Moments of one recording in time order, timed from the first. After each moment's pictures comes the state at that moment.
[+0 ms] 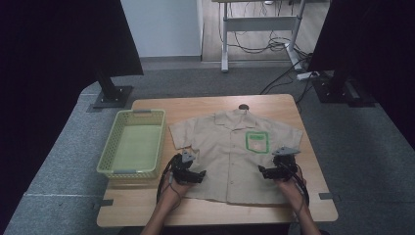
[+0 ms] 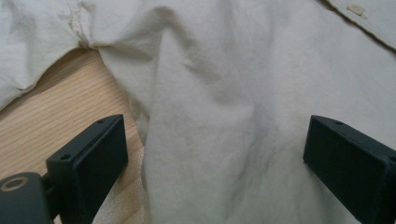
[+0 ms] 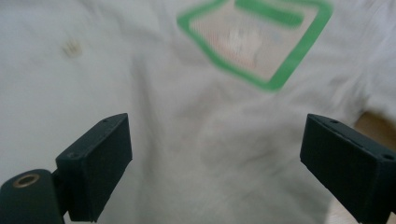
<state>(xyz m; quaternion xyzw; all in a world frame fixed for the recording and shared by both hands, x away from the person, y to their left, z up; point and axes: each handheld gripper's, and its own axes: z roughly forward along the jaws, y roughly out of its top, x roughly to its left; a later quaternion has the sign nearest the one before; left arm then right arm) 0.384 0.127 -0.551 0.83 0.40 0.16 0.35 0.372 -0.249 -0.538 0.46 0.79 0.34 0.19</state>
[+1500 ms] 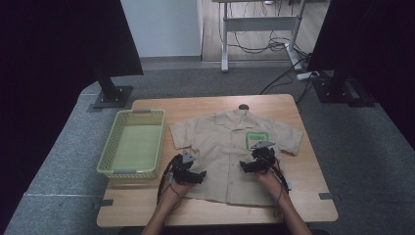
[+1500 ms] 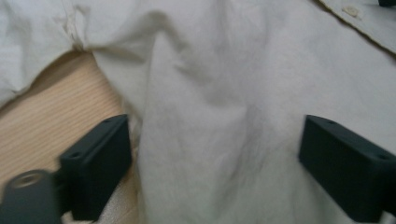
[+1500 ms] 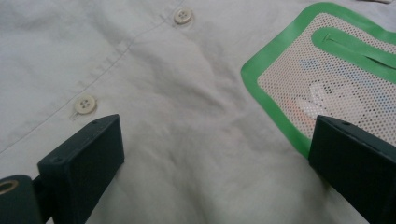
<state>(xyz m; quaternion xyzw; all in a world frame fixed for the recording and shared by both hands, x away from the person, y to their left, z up) 0.379 0.124 -0.547 0.84 0.39 0.17 0.35 0.411 -0.191 -0.556 0.44 0.81 0.34 0.17</state>
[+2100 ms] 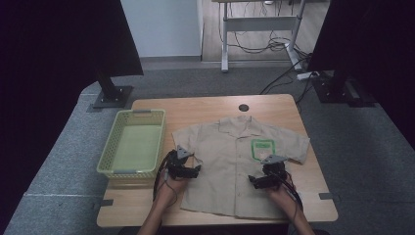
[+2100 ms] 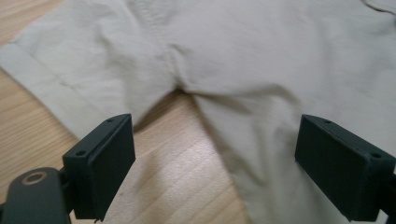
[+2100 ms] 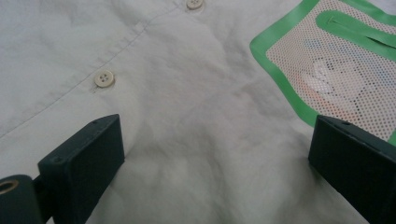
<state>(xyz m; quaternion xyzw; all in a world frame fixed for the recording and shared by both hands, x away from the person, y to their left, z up) 0.389 0.141 -0.535 0.82 0.41 0.19 0.34 0.356 -0.219 -0.555 0.43 0.82 0.35 0.16</state>
